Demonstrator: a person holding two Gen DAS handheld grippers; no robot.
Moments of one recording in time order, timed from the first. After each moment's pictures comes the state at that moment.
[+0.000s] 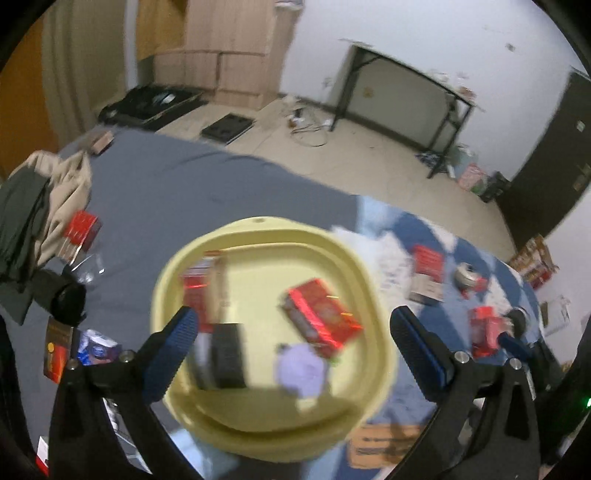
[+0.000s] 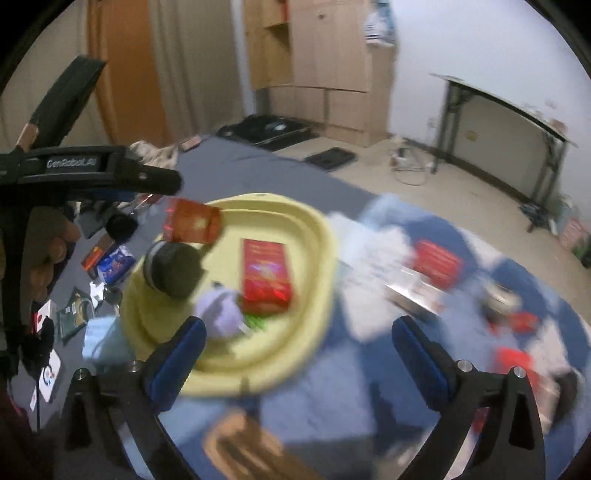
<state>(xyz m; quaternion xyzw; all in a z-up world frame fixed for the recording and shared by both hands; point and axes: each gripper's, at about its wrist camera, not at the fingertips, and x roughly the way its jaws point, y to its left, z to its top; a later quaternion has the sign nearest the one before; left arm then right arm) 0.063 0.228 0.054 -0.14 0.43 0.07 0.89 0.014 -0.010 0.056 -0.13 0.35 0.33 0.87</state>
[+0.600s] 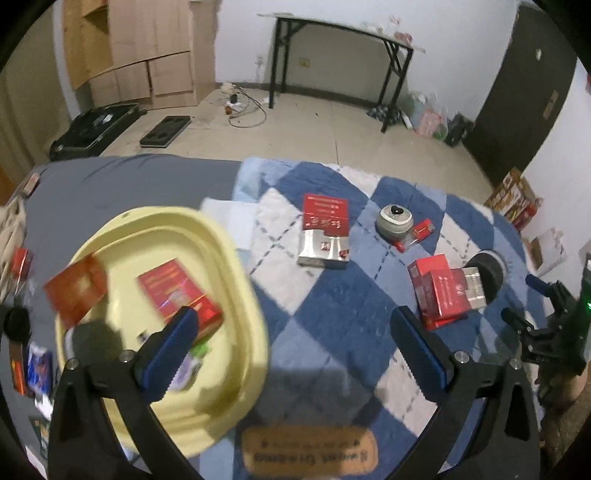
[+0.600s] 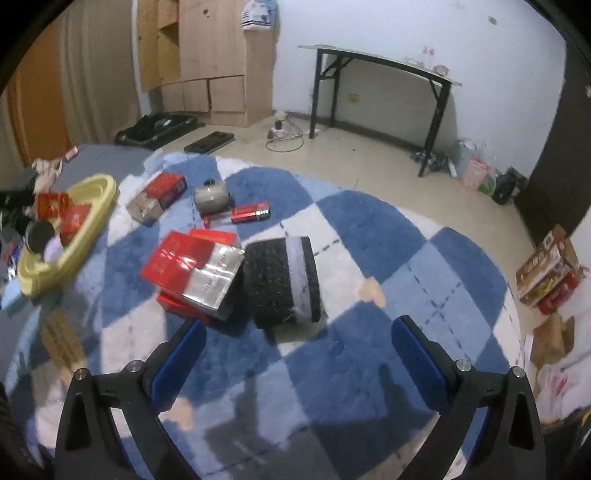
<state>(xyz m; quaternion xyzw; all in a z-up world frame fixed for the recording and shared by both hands) 0.121 0.082 0.018 -0.06 0.48 0.00 0.88 0.050 -0.264 0.038 -0.13 0.38 0.17 0.90</state>
